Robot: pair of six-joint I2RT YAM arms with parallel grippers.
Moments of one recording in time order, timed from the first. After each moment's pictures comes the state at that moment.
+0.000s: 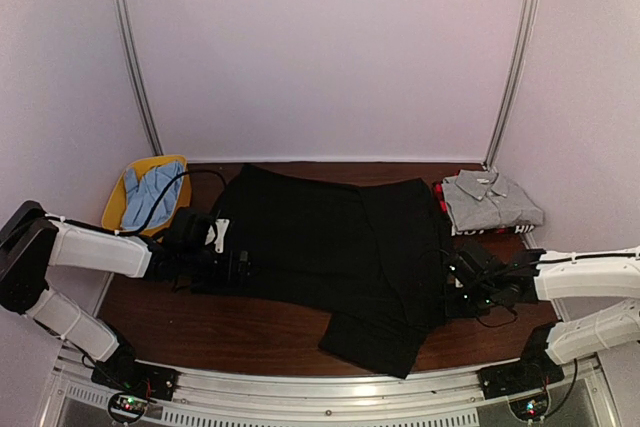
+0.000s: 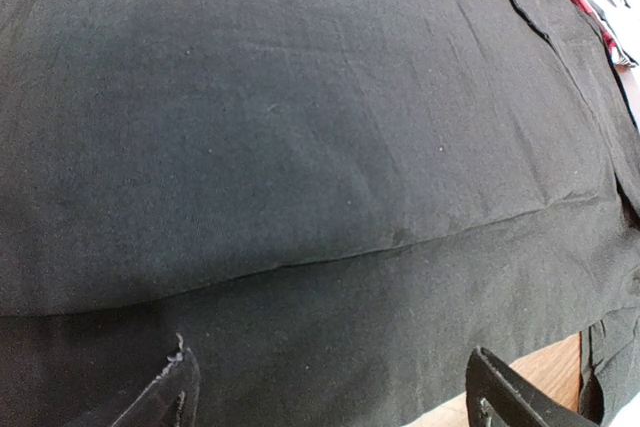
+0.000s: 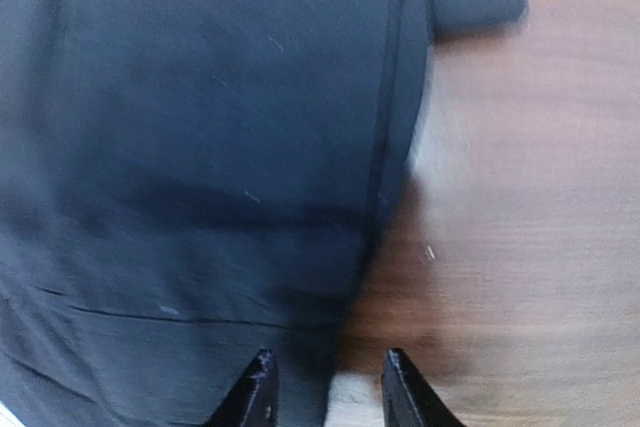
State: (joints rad) left arm -0.58 1.43 0.55 0.10 0.16 -0.39; right arm 0.81 1.11 0.49 -0.52 0.19 0.78
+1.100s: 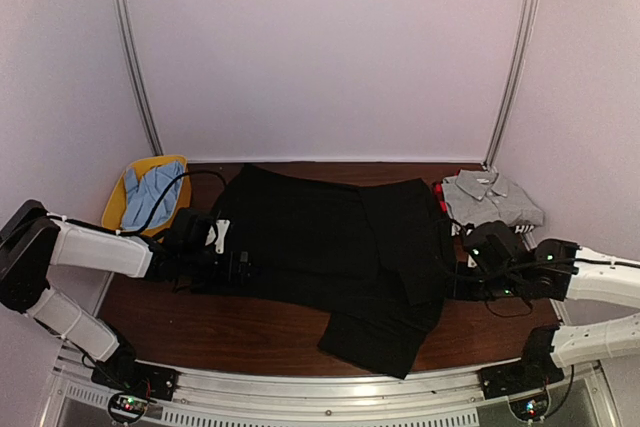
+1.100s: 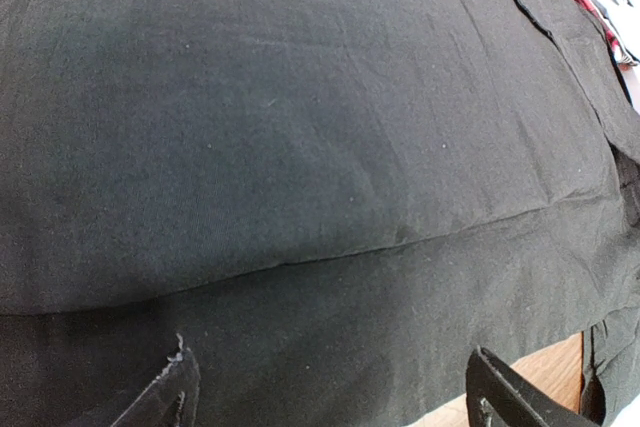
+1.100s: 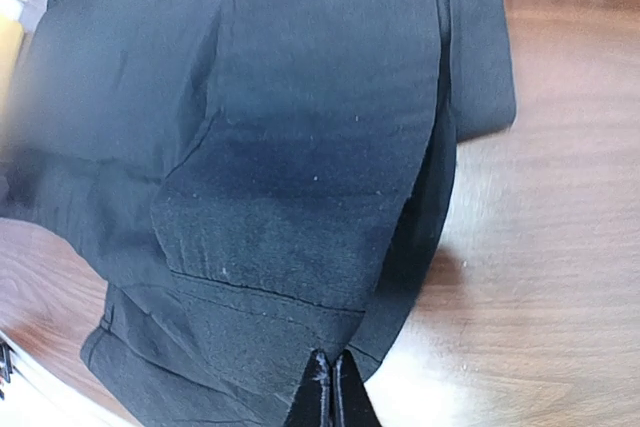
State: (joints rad) left arm -0.58 1.44 0.55 0.11 0.16 -0.39; right arm 0.88 0.89 0.58 -0.62 0.25 0.88
